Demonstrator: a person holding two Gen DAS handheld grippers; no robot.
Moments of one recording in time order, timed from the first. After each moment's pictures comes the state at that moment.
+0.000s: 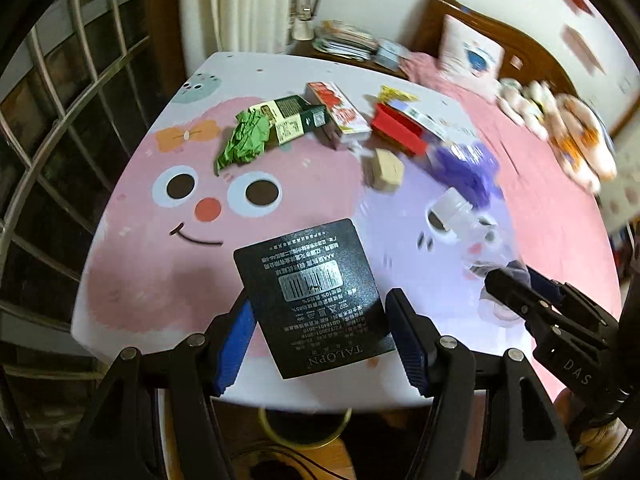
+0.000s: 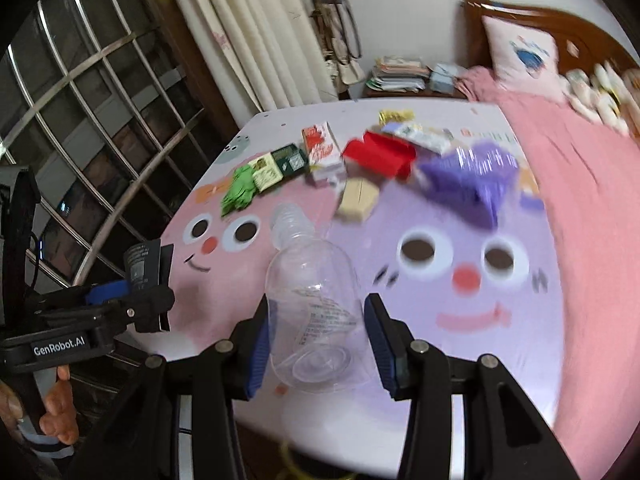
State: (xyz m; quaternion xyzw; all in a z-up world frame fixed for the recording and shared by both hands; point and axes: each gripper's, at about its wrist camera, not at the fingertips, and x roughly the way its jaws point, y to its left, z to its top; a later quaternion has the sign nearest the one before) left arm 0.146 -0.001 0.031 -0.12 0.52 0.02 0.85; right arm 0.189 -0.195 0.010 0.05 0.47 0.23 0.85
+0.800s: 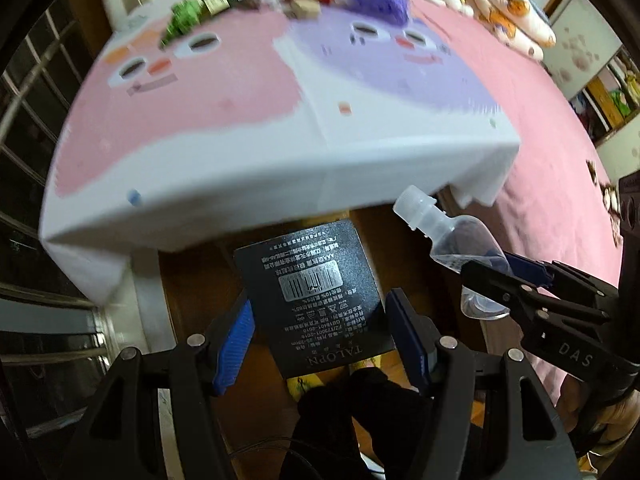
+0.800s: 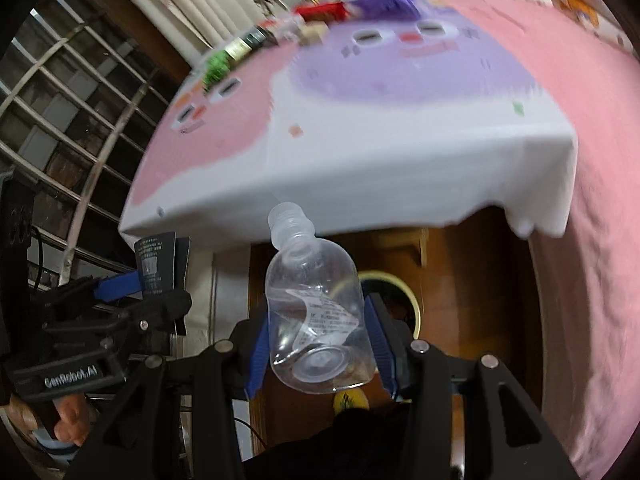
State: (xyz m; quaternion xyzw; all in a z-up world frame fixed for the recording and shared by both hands) left arm -0.023 -0.025 -0.058 -0.01 0.61 -0.12 0.79; right arm -0.024 -0.199 -0.080 0.14 0.58 0.12 0.80
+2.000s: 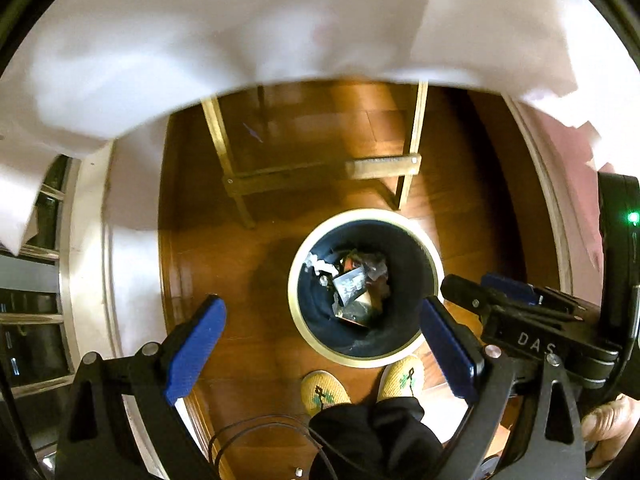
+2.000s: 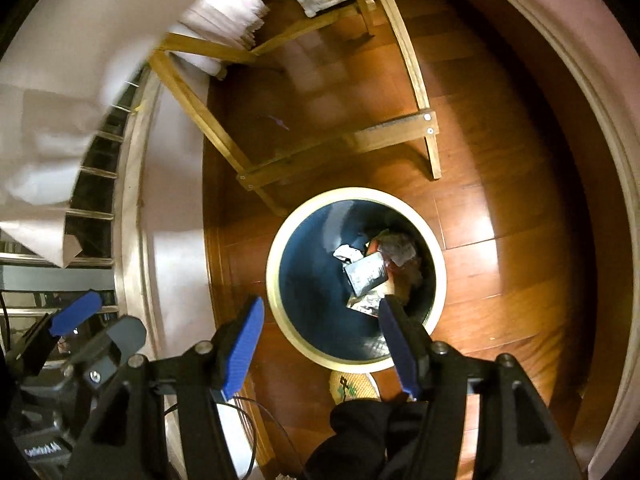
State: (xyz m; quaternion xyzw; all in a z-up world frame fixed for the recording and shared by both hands) left arm -0.005 -0.033 -0.284 0.00 0.64 -0.01 0.77; right arm 0.004 -0.191 -0.350 0.19 0.67 0.12 0.71
